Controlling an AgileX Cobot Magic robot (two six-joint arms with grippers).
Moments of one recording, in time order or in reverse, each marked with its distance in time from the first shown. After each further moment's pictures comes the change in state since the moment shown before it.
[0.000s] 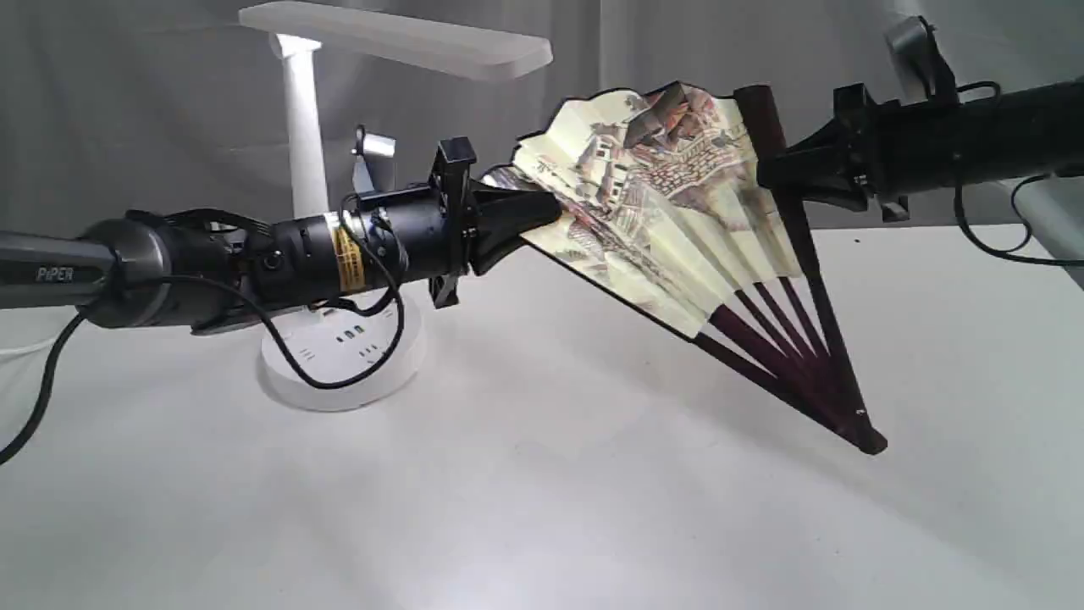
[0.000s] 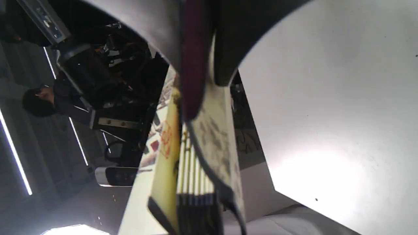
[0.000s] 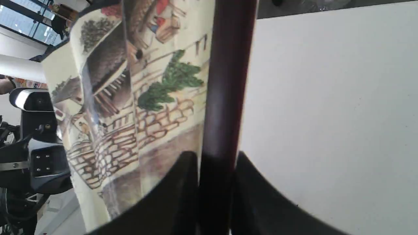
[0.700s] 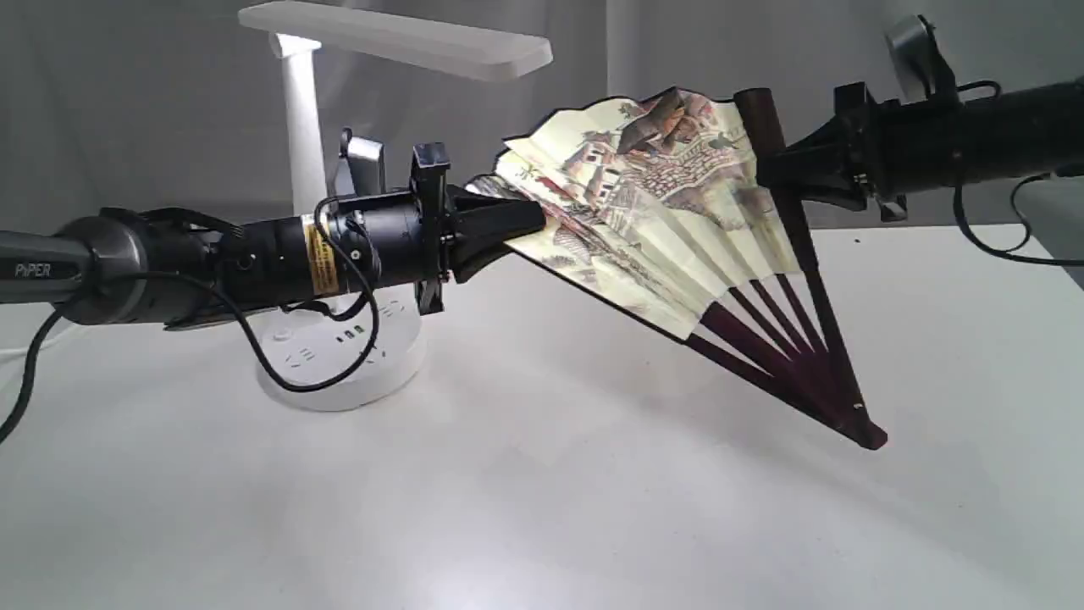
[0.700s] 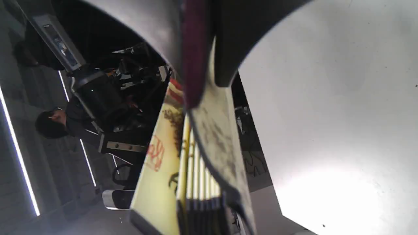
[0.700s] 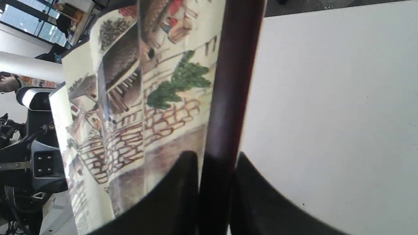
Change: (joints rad) left arm 0.034 0.000 0.005 0.072 -0.088 -0.046; right arm 0.000 0.000 0.000 0.004 0.010 0.000
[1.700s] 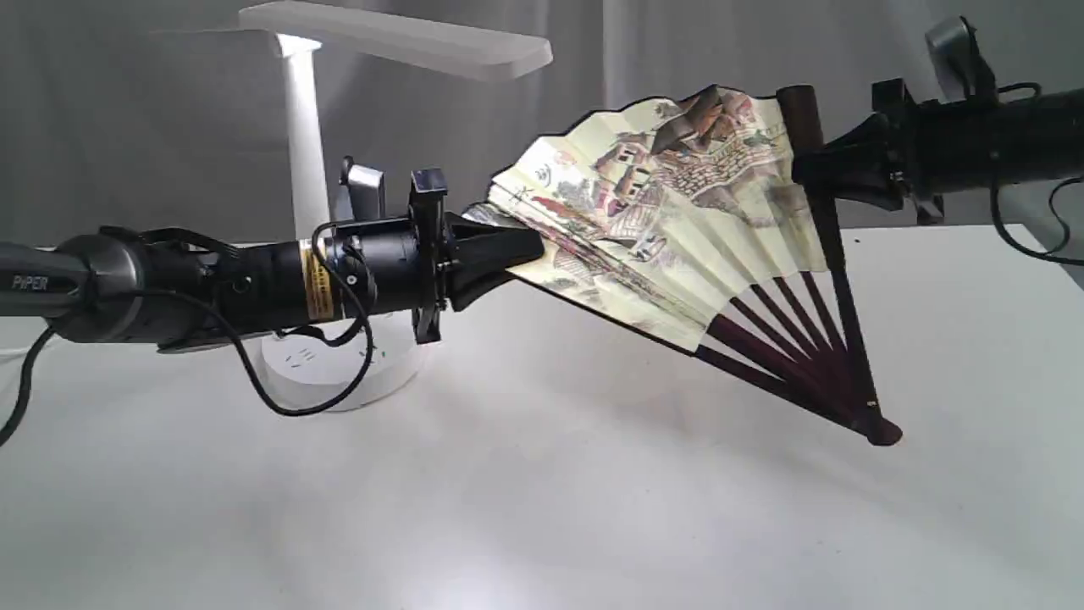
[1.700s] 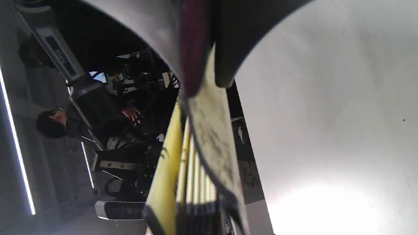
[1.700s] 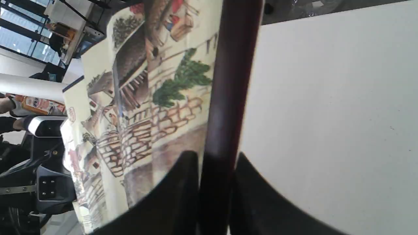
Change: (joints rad) left arm 0.001 -0.002 0.057 0.017 -0.016 -0.004; right arm -0.053 -0.003 0.000 -0.003 0.002 0.024
